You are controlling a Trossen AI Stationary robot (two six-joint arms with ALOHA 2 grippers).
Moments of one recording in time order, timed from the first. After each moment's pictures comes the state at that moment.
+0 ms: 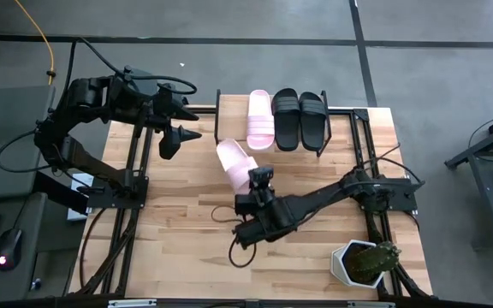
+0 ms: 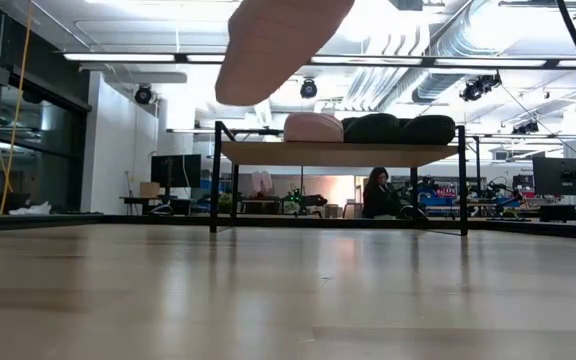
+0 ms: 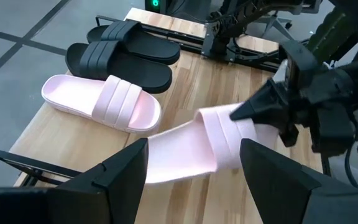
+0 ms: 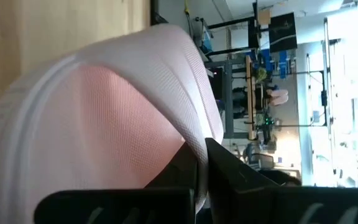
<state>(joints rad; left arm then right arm) 0.26 1.35 2.02 -1.31 -0.01 -0.13 0.40 2.22 2.33 -1.57 1.17 0.12</state>
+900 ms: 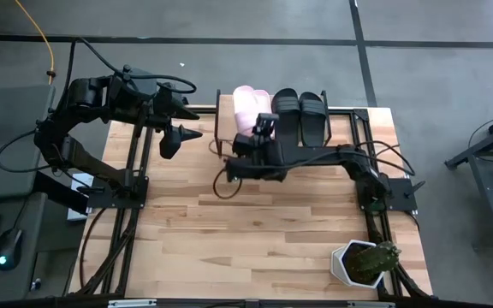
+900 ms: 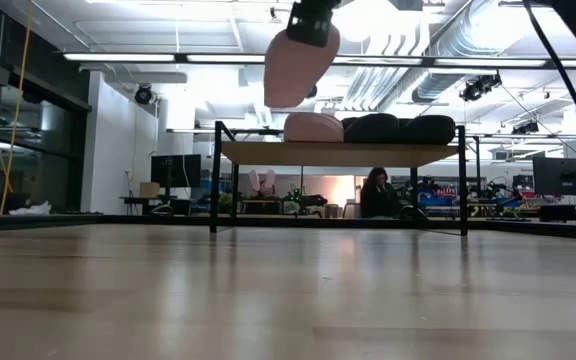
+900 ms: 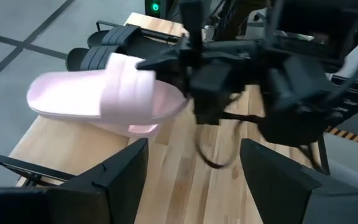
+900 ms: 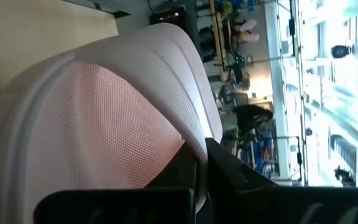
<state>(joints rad) 0.26 1.35 2.02 -1.29 -0.01 -0.13 0.09 2.18 2.36 -1.54 1.28 0.04</state>
